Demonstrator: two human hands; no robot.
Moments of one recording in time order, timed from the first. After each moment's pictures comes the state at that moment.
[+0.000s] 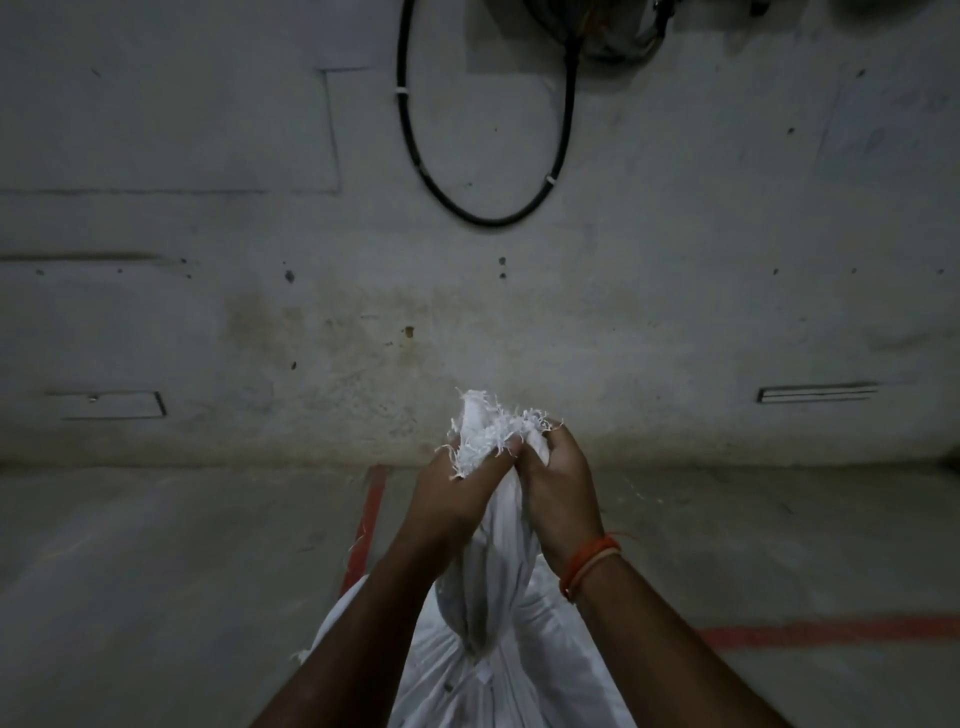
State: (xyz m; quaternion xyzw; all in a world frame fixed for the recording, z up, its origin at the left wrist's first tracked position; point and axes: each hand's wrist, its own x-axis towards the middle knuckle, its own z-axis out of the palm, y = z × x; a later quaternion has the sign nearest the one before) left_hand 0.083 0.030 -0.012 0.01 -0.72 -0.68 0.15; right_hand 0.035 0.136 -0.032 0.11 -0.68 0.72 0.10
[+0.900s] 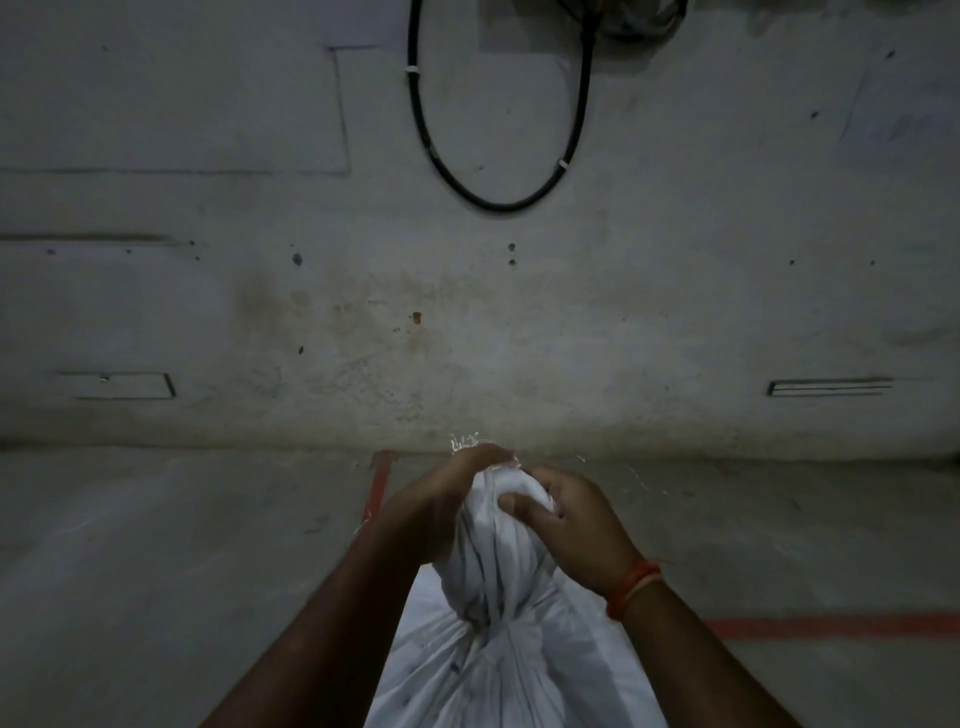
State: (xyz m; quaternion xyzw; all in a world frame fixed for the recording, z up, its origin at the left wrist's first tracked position) left_hand 0.076 0.016 -0.011 0.12 -0.69 -0.71 -0.07; right_hand 0.044 0.169 -0.063 0.27 -0.80 0.53 0.04
